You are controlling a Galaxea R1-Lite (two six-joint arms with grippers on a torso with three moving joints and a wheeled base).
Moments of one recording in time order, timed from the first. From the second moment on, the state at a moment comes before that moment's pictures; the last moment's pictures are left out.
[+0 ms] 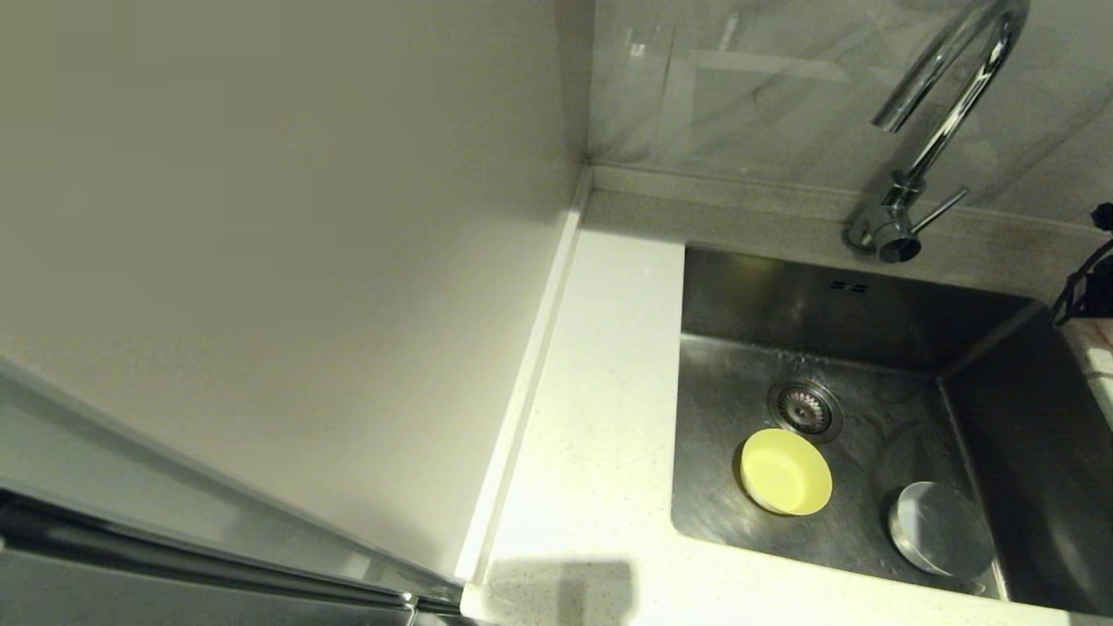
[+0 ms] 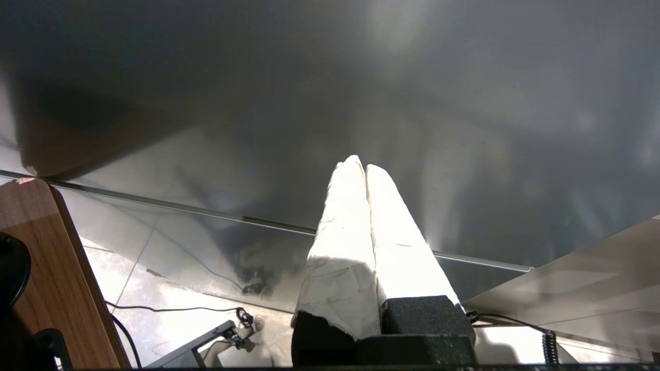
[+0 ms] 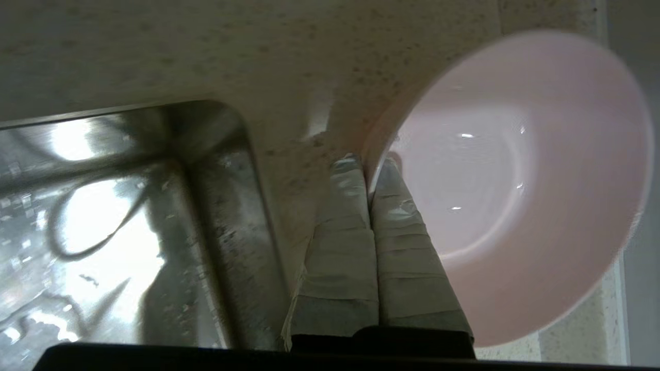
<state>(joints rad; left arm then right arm) 0.00 0.00 0.00 -0.01 0.00 -0.01 -0.52 2.20 -1.95 0.25 -0.26 -0.14</state>
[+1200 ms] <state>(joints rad) 0.00 0.00 0.00 -0.01 0.00 -0.01 -0.53 1.97 -1.79 0.25 -0.22 0.01</state>
